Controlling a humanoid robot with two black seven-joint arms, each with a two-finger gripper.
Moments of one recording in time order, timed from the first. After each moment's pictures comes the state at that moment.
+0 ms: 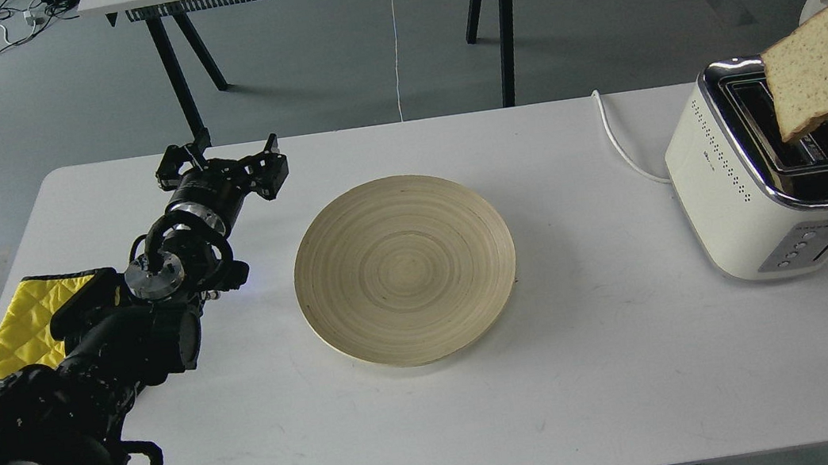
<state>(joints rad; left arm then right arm) -0.89 -0.01 -0.64 -0.16 -1.04 -0.49 0.15 1.31 -1.29 -0.25 1.43 -0.88 -0.17 0.14</state>
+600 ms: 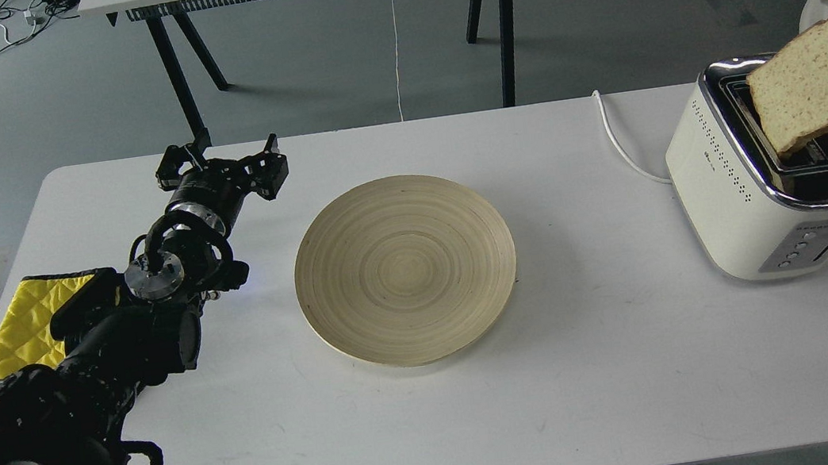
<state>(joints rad) -0.89 -0.01 -0.64 -0.16 -1.04 -0.49 0.15 1.28 -1.27 -0.25 1.42 -0.88 -0.17 0.14</state>
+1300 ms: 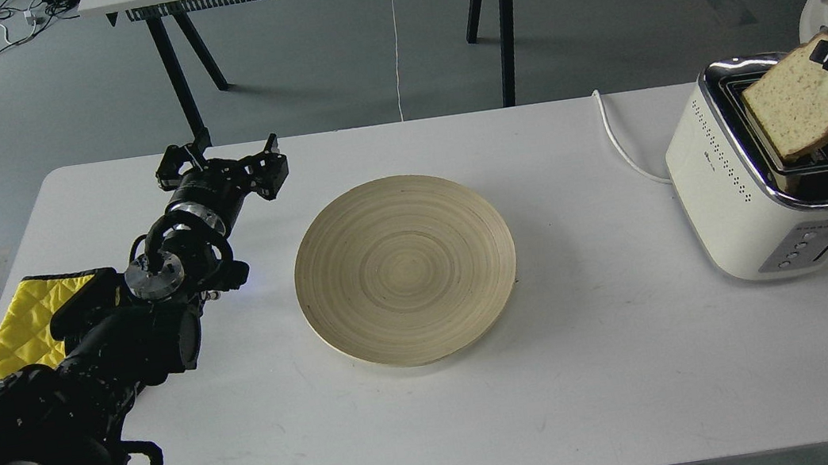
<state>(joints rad) -0.89 -0.01 -0.64 -0.16 -1.04 -0.49 0.15 1.25 -1.21 -0.26 1.41 -0.88 -0.21 0.11</state>
